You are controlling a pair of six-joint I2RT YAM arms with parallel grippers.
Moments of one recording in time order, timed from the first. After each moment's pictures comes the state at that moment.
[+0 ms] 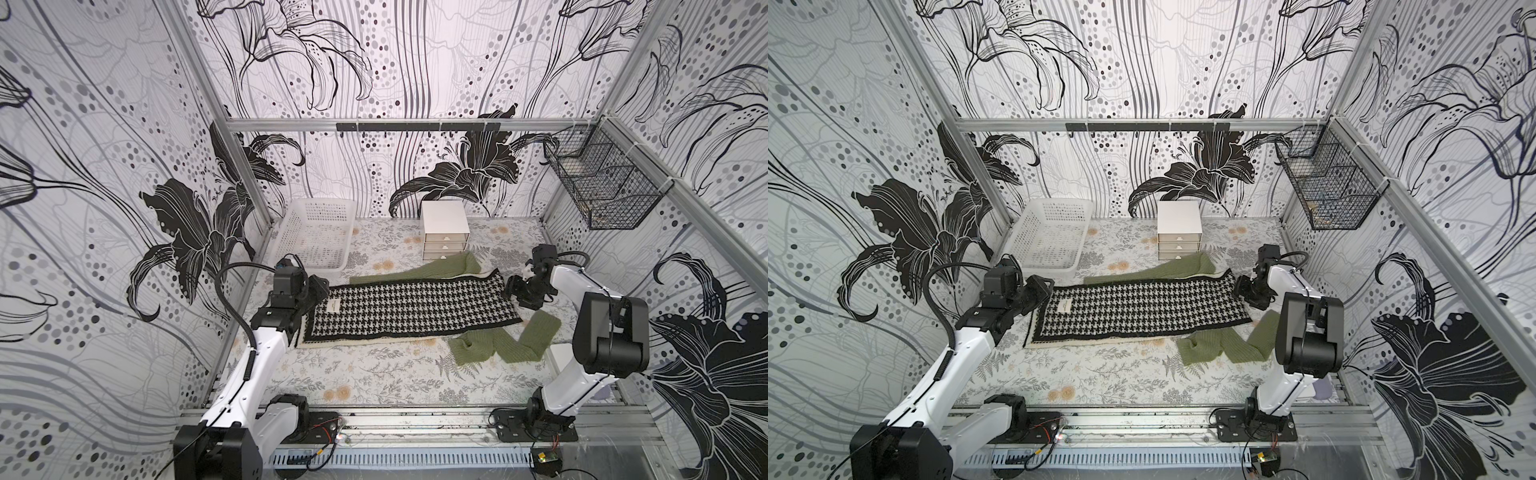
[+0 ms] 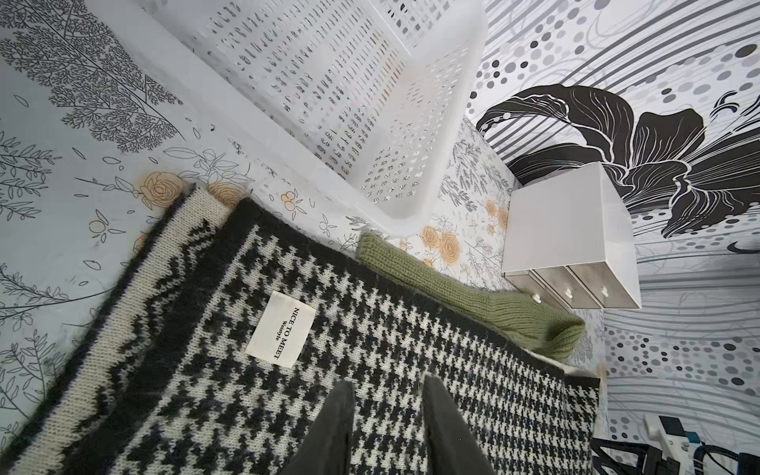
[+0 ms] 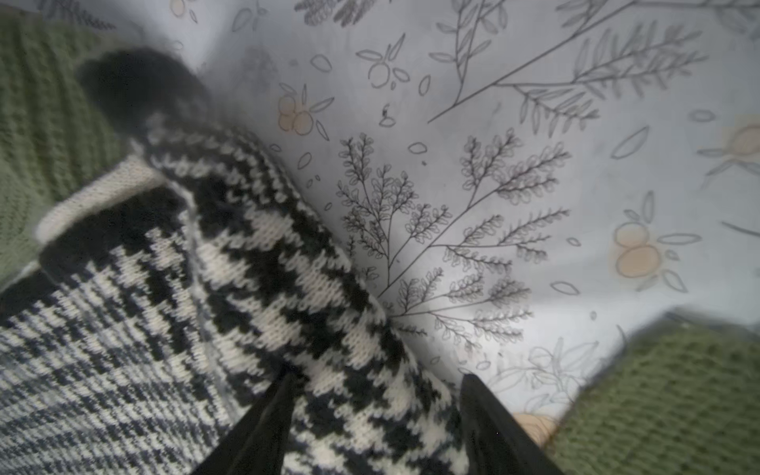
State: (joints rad) left arm -0.03 1.03 0.74 -0.36 0.15 -0.75; right arm -0.15 1.71 1.11 -0.70 -0.23 0.26
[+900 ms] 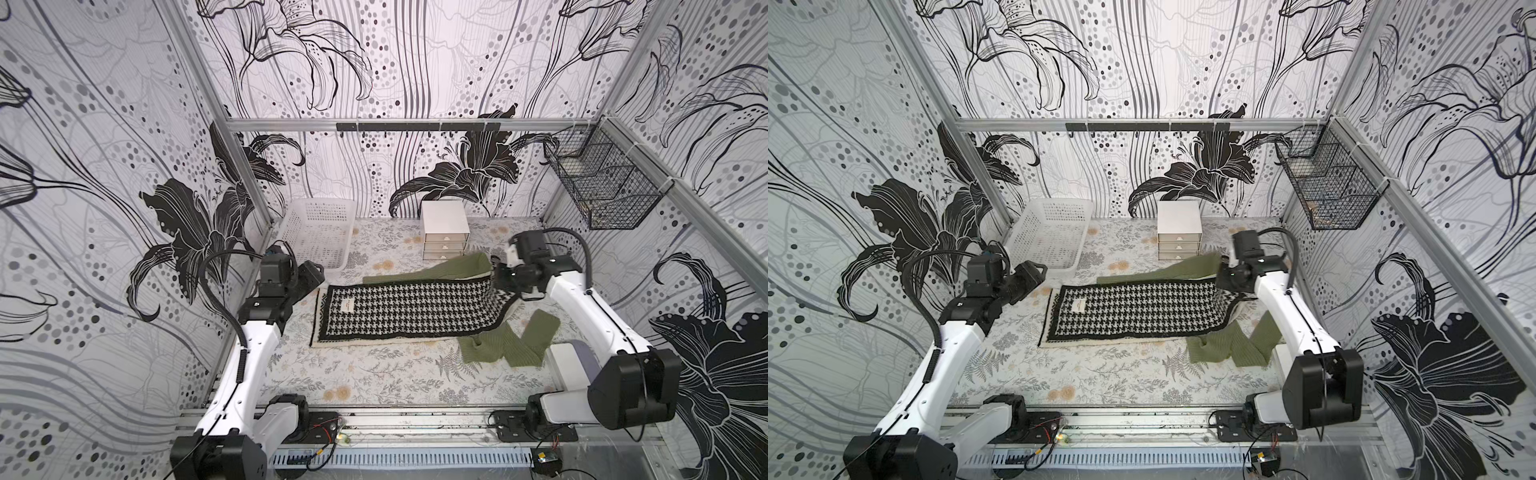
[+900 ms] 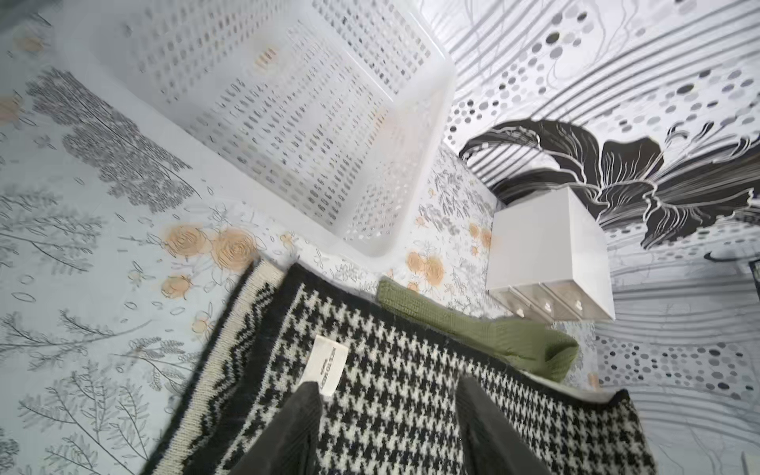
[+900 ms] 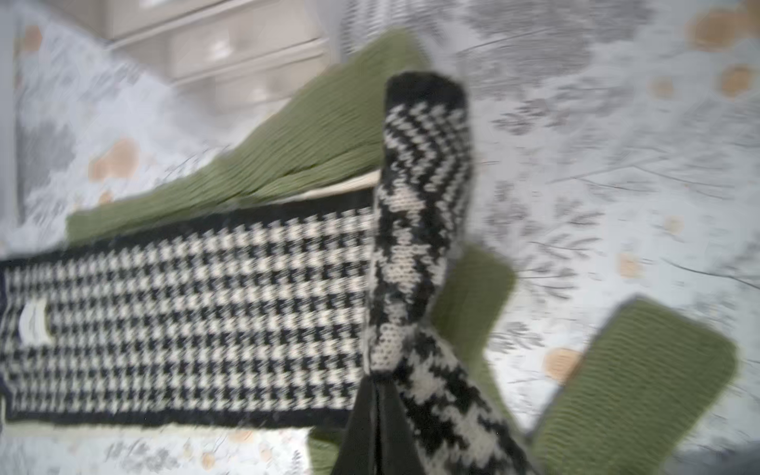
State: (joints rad) left arm 0.07 1.05 0.94 -0.51 0.17 -0.68; right arm 0.30 1.41 1.22 -0.84 -0.07 0.32
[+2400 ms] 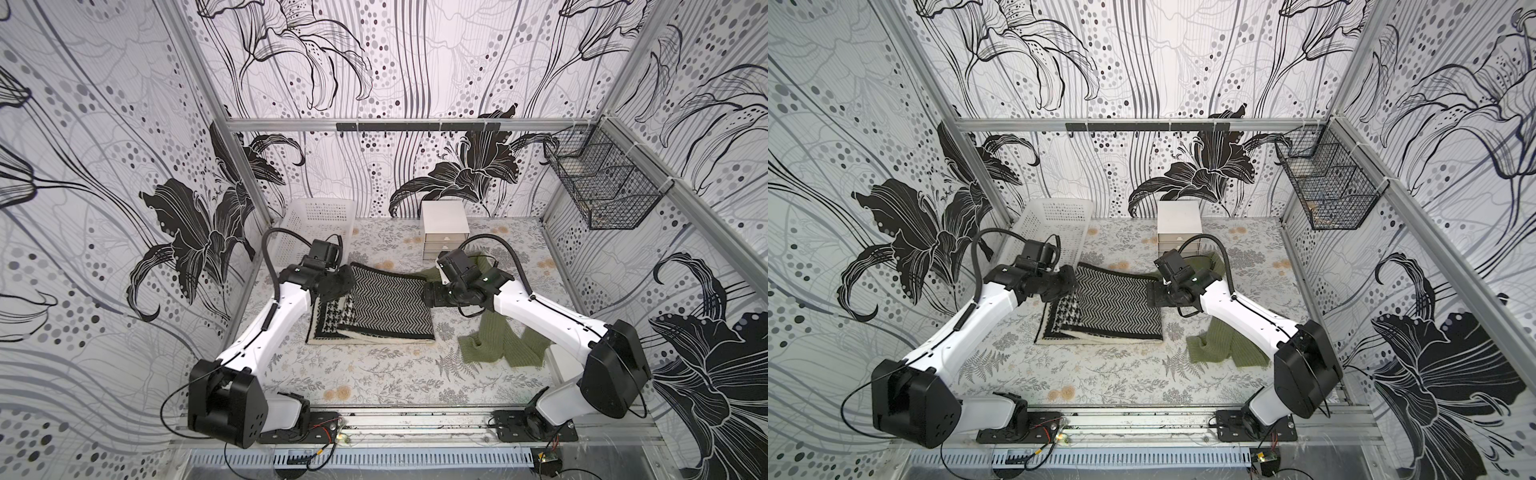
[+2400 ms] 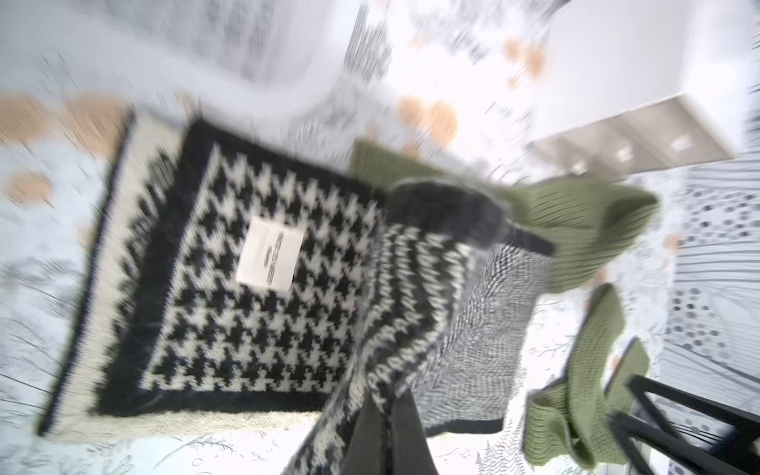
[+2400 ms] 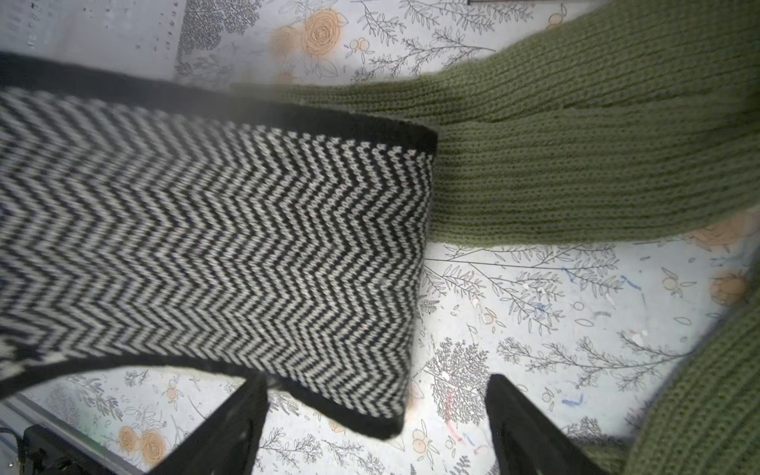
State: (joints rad) left arm -0.21 1.33 1.17 -0.79 0.14 -0.63; right arm 0.68 1.52 1.20 -0.66 0.00 0.53
